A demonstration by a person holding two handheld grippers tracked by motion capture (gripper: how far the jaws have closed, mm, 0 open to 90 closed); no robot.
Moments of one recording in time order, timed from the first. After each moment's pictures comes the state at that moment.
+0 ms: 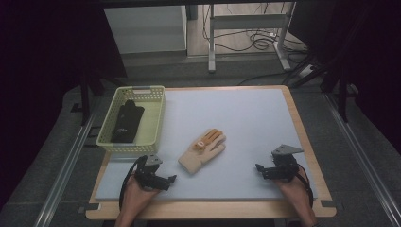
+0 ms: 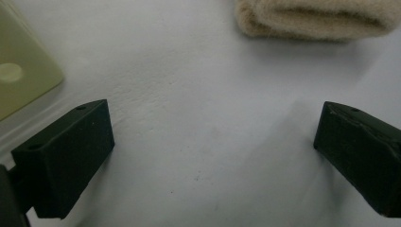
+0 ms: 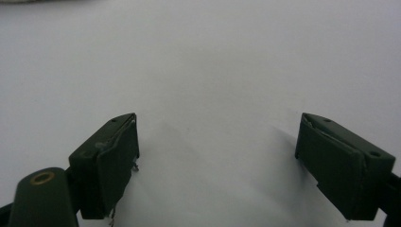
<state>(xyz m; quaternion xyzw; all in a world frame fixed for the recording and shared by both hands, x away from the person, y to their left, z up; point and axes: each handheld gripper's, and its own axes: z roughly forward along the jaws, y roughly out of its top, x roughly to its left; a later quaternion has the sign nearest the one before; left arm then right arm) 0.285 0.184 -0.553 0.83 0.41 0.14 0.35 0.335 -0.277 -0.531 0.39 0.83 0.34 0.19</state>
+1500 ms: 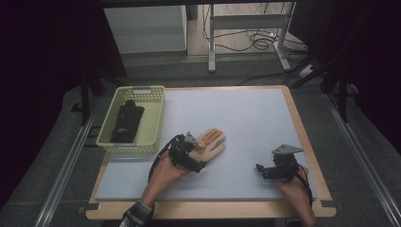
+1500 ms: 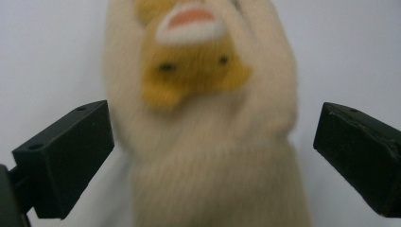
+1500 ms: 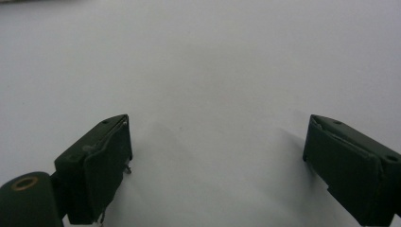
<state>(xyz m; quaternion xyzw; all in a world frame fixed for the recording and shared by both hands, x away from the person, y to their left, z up) 0.355 0.080 -0.514 0.88 0.35 0.09 0.32 0.336 -0.277 -0.531 0.41 0.83 0.34 0.20</state>
